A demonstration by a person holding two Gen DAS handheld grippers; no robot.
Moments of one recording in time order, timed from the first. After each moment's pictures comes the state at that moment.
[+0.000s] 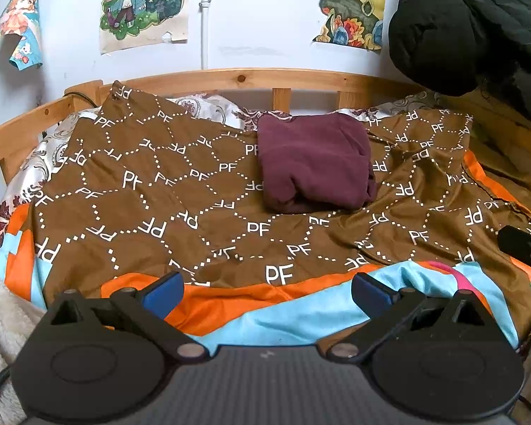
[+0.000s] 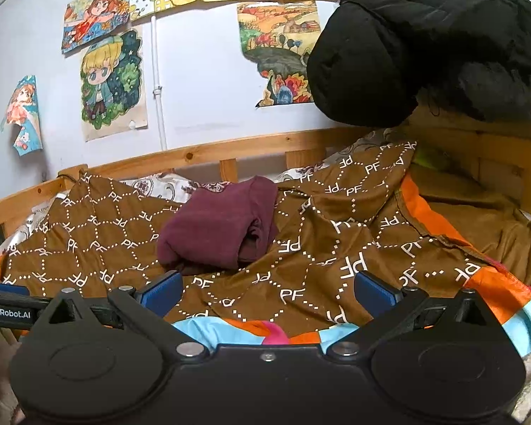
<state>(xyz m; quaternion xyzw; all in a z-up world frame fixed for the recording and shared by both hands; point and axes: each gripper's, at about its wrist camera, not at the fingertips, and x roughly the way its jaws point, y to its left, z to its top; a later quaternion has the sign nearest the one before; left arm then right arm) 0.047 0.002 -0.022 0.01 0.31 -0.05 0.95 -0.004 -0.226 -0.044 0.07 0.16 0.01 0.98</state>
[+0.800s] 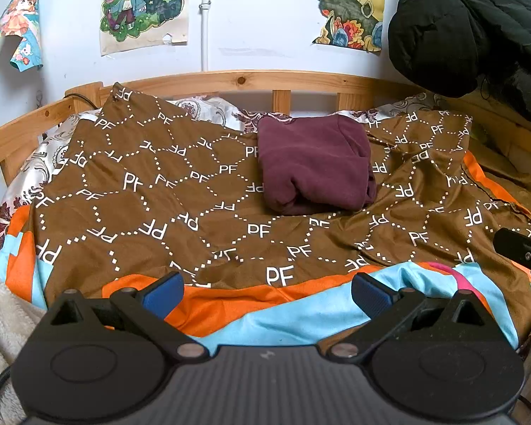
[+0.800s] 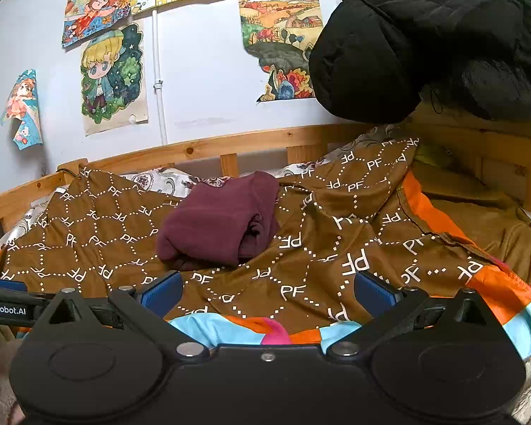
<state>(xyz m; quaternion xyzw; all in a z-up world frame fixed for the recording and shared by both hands) 0.046 0.002 -0.022 0.01 0.30 -0.05 0.95 0.001 -0.225 -0.046 0.06 0.17 0.01 0.98</state>
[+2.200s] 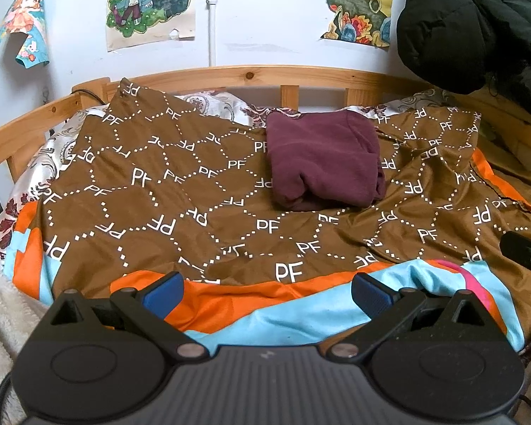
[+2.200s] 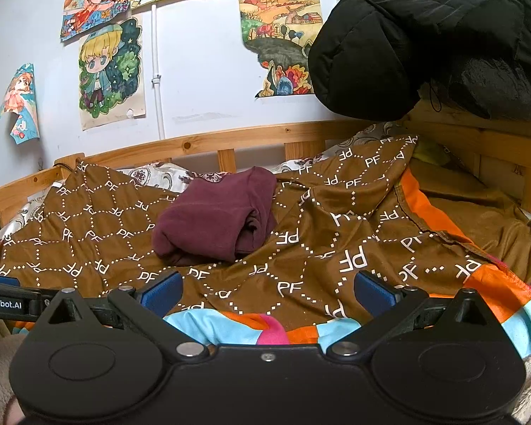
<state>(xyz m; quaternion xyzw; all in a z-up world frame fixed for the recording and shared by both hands) 0.047 0.004 -0.021 0.01 0.31 -0.04 0.95 0.004 -0.226 -0.051 0.06 0.18 0.01 0.98</state>
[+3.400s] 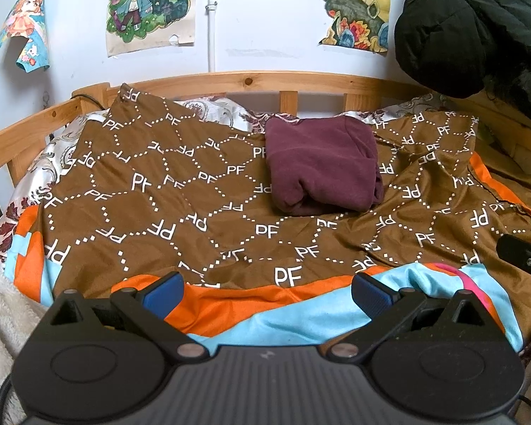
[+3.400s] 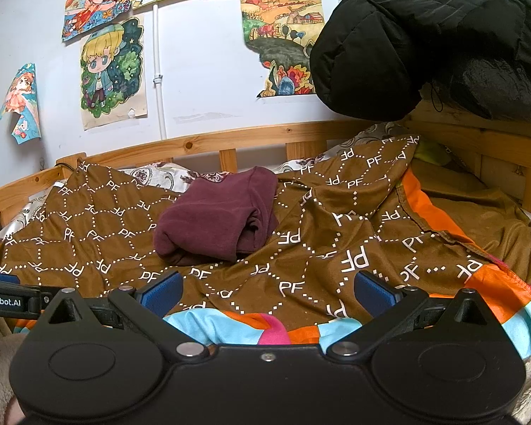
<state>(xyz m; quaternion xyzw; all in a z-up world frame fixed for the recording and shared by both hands) 0.045 0.006 -0.019 0.02 0.30 -0.04 0.95 0.004 -0.225 -0.051 0.06 0.18 0.01 0.98</state>
